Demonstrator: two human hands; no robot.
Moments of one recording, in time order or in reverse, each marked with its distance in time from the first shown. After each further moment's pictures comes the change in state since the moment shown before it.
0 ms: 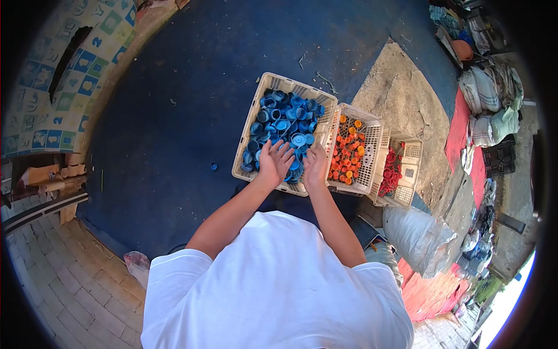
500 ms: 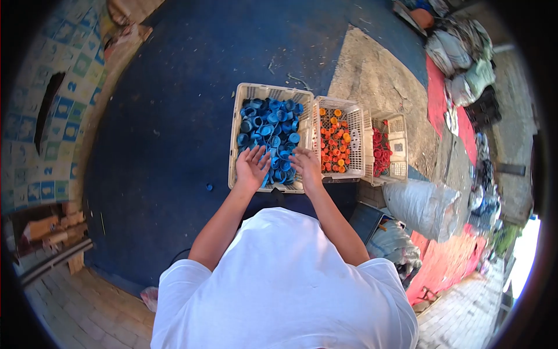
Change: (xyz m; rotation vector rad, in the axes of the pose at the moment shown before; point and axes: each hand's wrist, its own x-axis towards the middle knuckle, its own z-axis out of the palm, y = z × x) left_hand -0.013 0.049 -0.025 0.073 0.067 -0.087; right_hand -0.042 -0.002 -0.009 -0.245 -0.029 -0.085
